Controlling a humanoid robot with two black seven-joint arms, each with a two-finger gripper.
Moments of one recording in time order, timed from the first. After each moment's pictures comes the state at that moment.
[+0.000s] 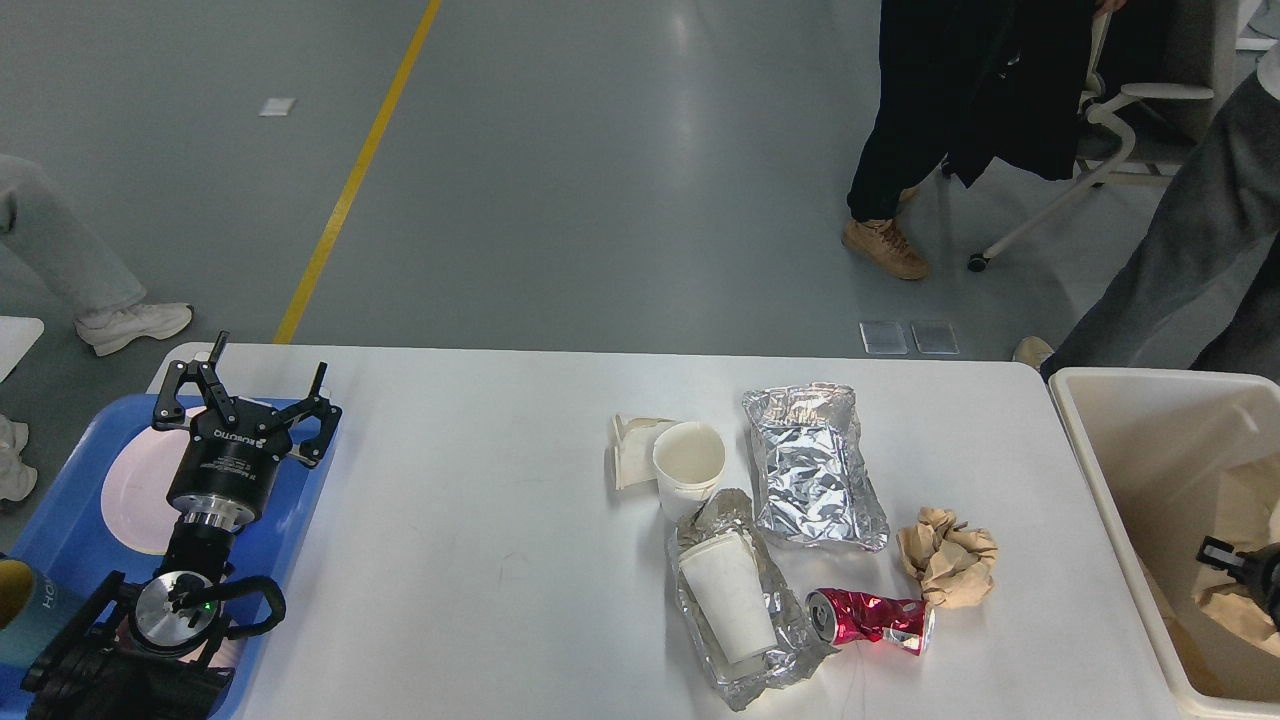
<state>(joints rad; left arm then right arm) -0.35 0.14 -1.51 -0.62 0.18 -0.68 -0.14 0.57 -0.41 -0.97 0.06 -0.14 0.14 0.05</state>
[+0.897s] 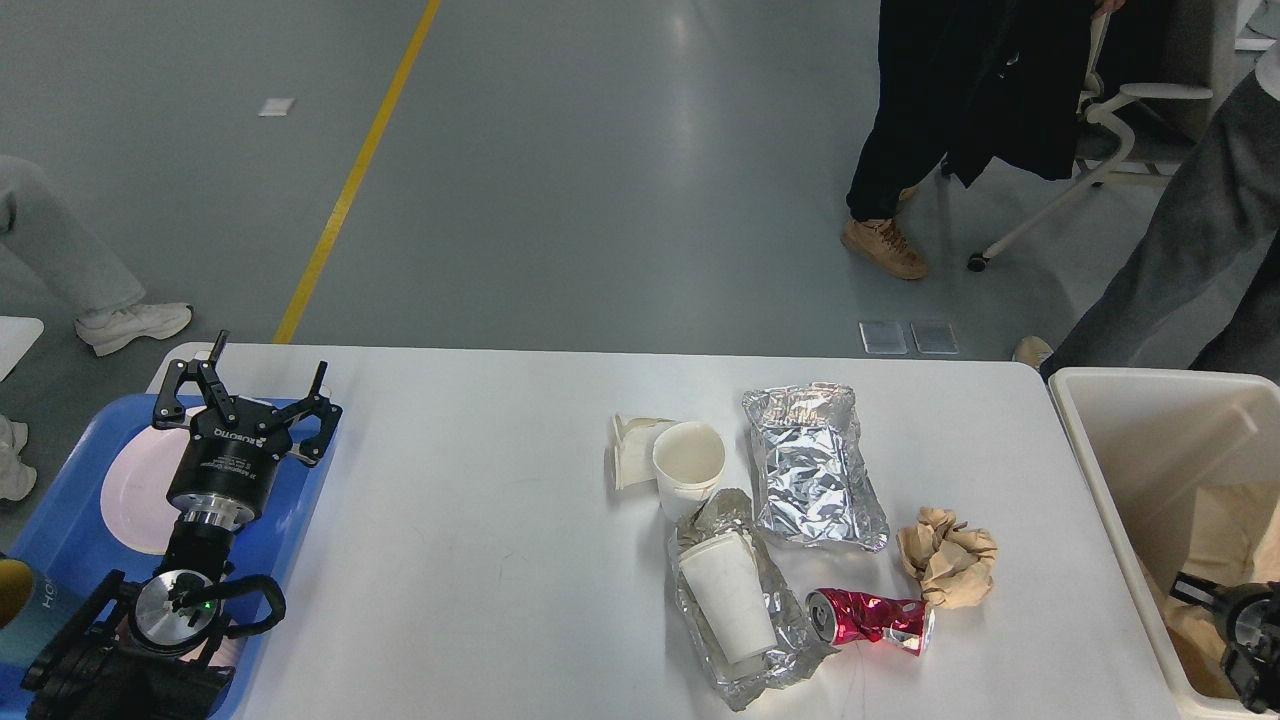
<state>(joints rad) -0.36 0.14 -1.51 -0.62 0.18 -0.68 -0.14 0.53 -0.39 -0.94 0.07 -0.13 -0.08 0.04</state>
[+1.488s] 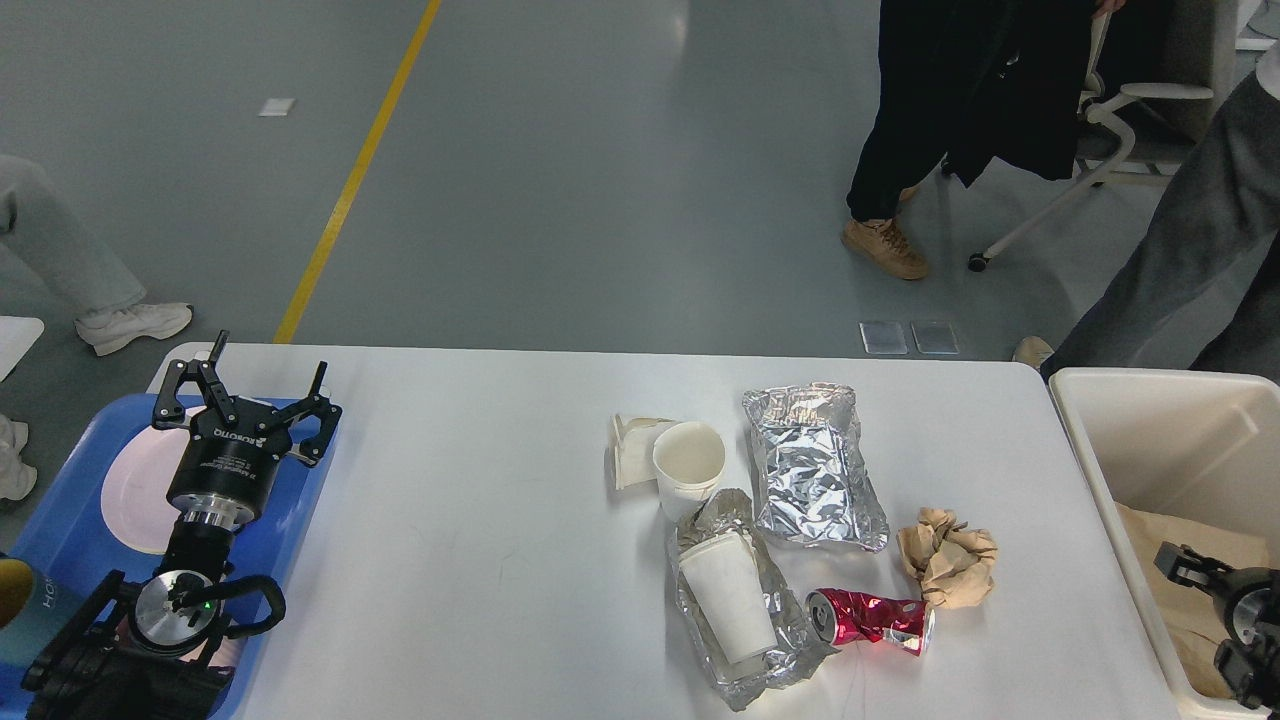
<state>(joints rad) -0.36 0.14 -1.51 -0.62 0.18 -0.68 -0.14 0.53 -0.39 -0.94 0.07 -0.13 -0.12 0.04</state>
